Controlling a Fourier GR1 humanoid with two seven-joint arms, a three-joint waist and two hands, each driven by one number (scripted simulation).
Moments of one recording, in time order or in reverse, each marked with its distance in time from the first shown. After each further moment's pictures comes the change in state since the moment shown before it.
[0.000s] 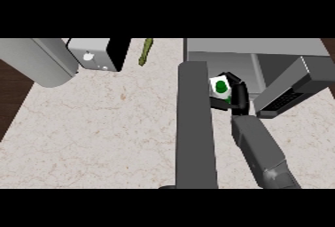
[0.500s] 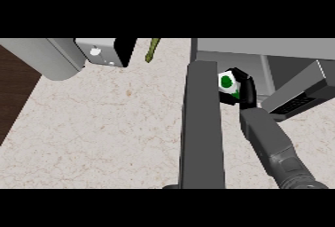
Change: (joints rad) left arm -0.039 0.002 -0.003 0.039 -0.005 -0.025 -0.011; right arm -0.127 -0.081 -0.027 0.237 0.061 -0.097 -0.064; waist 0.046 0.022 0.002
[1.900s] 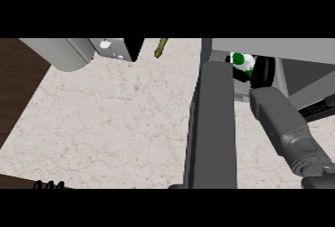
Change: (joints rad) left arm -0.074 0.020 0.029 0.054 0.027 -0.040 0.026; right arm -0.157 -0.087 -0.059 0.073 0.047 -0.337 -0.085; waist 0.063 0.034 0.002
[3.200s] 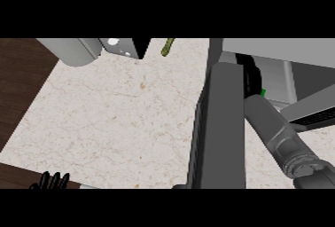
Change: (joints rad) left arm -0.071 0.003 0.005 0.036 -0.017 -0.010 0.012; right arm -0.024 0.043 0.195 0.152 0.234 -0.103 0.236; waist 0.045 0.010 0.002
